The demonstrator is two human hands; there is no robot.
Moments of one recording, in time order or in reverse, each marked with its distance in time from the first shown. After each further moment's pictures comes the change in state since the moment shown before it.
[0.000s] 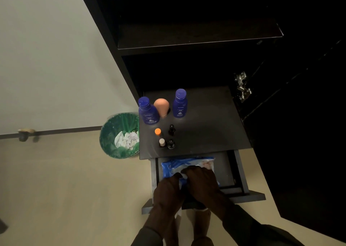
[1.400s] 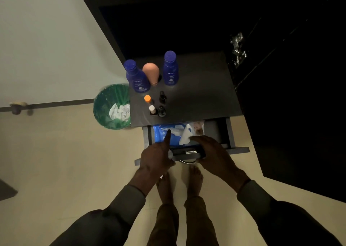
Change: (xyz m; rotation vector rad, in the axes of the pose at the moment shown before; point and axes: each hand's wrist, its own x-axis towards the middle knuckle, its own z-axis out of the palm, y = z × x) left_hand -0.012 0.015 -0.031 0.334 -0.016 0.042; right_hand -0.052 0.069 0.011 0.385 0.148 -0.071
